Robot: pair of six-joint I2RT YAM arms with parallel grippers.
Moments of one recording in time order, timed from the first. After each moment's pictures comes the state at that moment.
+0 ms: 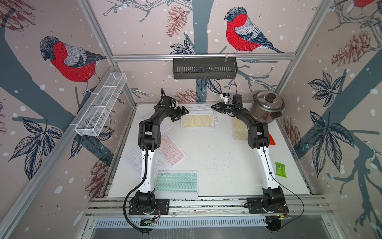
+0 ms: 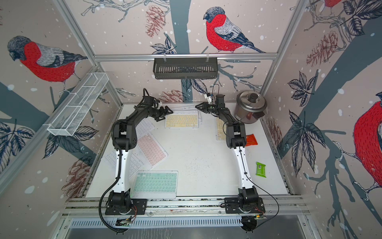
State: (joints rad) left arm -0.10 2.50 2.10 -0.56 0.65 -0.47; right arm 0.18 2.78 2.37 -0.02 -1.10 0.61
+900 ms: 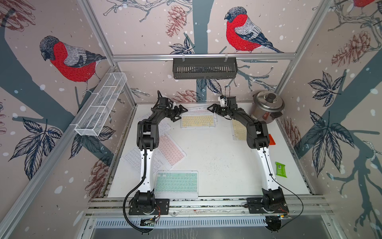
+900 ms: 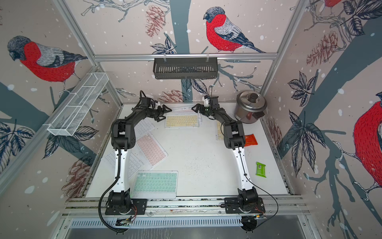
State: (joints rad) left arm -0.06 2.53 2.06 -0.42 0.82 -0.62; right arm 0.26 2.64 2.17 -0.15 -0.66 0.47
